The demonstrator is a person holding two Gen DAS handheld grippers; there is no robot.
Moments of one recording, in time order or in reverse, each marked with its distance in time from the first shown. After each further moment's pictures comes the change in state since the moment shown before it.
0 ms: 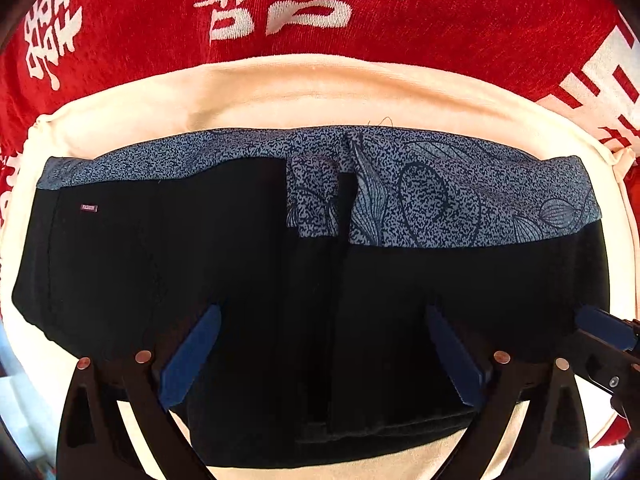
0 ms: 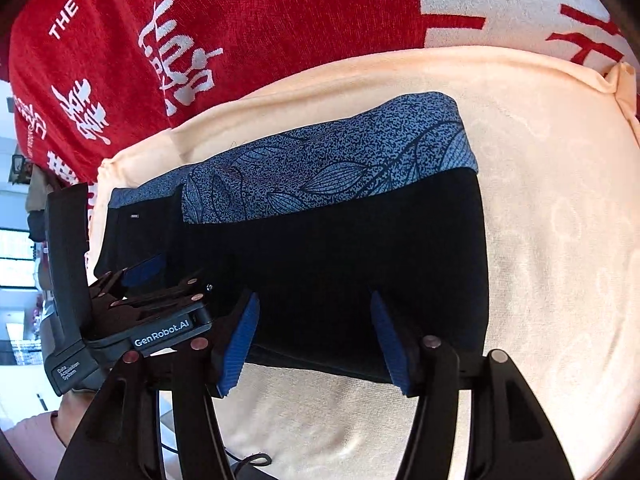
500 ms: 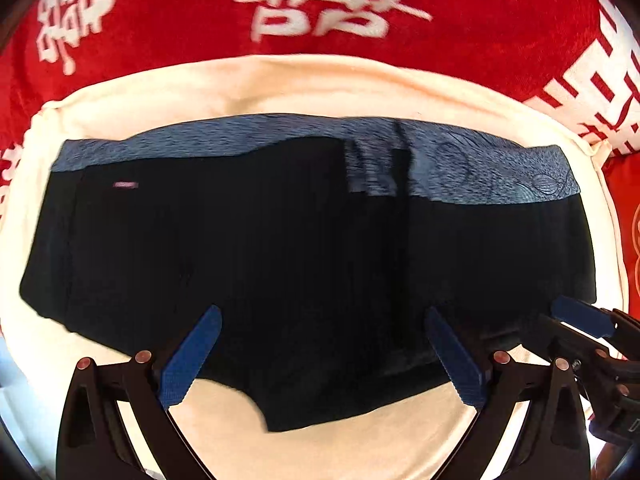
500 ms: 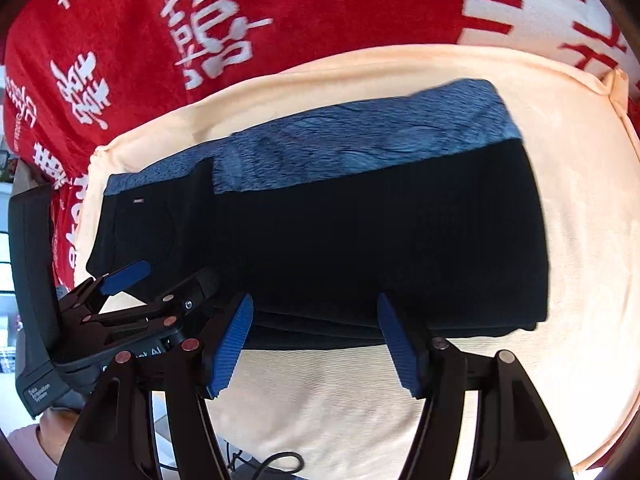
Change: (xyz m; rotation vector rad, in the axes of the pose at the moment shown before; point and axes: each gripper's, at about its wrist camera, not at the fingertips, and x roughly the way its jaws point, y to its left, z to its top) left arm -0.028 0.063 -0.037 0.012 -0.012 -0.067; right arm 0.015 0.072 -0.018 -0.039 -0.007 -0.076
